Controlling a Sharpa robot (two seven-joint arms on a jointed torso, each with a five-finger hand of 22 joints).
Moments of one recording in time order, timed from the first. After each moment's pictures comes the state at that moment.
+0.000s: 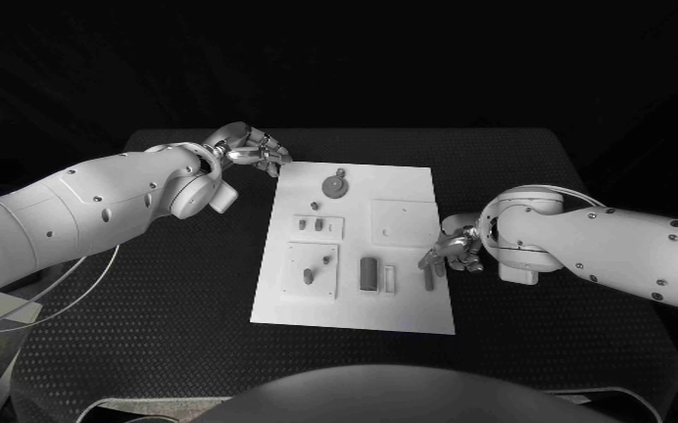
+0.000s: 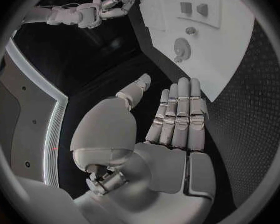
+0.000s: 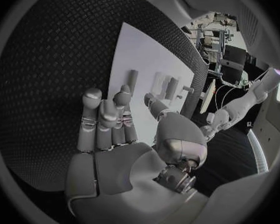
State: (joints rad) left arm 1.21 -0.74 -0.15 1.11 -0.54 -0.14 0.18; left_hand 1.09 -0.12 0.49 -0.20 0.06 0.86 0.18 0.29 0.48 1.06 0.14 0.16 0.34 1.05 0.06 0.40 0.82 0.01 1.03 -0.04 0.07 0.84; right arm 1.20 -0.83 -0.23 1.51 -1.09 0.22 -0.55; right_hand 0.63 -0.02 0.51 -0.16 0.05 1.05 0.06 0.22 0.82 1.16 -0.04 0.99 0.91 1.24 -0.14 1.33 1.02 0.25 1.17 -0.04 0.95 1.31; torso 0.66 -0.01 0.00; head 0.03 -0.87
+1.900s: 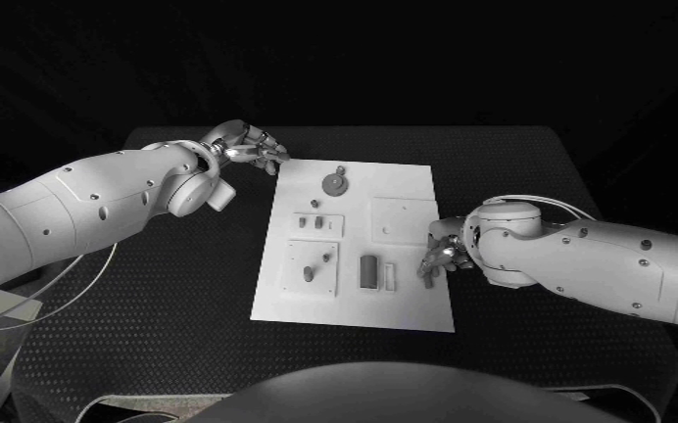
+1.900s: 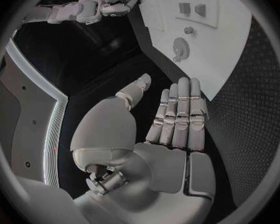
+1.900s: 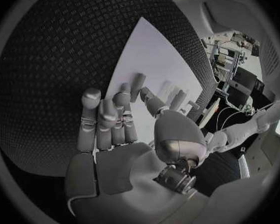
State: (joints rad) left arm 1.22 -0.75 -0.15 1.11 -0.54 -0.14 0.18; left_hand 1.09 -0.12 0.49 -0.20 0.06 0.86 0.18 0.29 0.48 1.06 0.14 0.16 0.34 1.05 0.06 0.40 0.82 0.01 1.03 -0.04 0.07 0.84; right arm 1.15 -0.78 -0.23 1.53 -1.34 0.17 -0.56; right_hand 0.73 -0.01 0.51 -0.29 0.05 1.06 0.05 0.21 0.79 1.14 -0.02 0.99 0.91 1.24 -0.13 1.33 1.02 0.25 1.17 -0.04 0.95 1.31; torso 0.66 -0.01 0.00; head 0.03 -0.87
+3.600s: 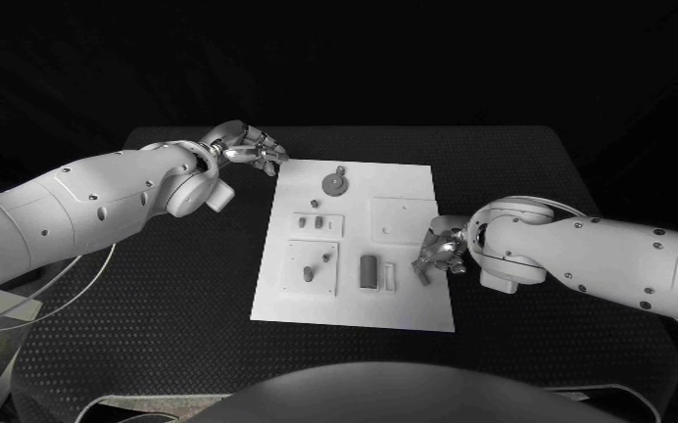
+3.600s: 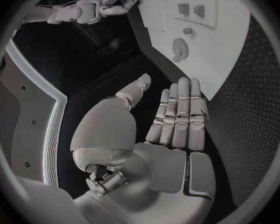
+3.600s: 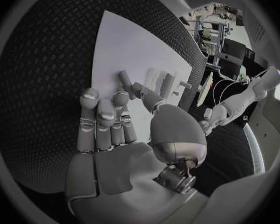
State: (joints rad) left arm 1.21 -0.75 -0.15 1.12 -0.54 -0.14 0.17; left_hand 1.09 -0.12 0.49 -0.19 0.06 0.86 0.18 0.29 0.48 1.06 0.14 0.17 0.34 1.05 0.06 0.40 0.83 0.01 1.03 -0.04 0.07 0.84; right arm 1.17 -0.80 -0.23 1.55 -1.04 0.05 -0.55; right_hand 0.93 0.02 0.52 -0.29 0.35 1.02 0.09 0.16 0.73 1.14 -0.01 1.00 0.91 1.24 -0.11 1.33 1.02 0.24 1.16 -0.03 0.96 1.31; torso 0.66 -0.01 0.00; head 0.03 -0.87
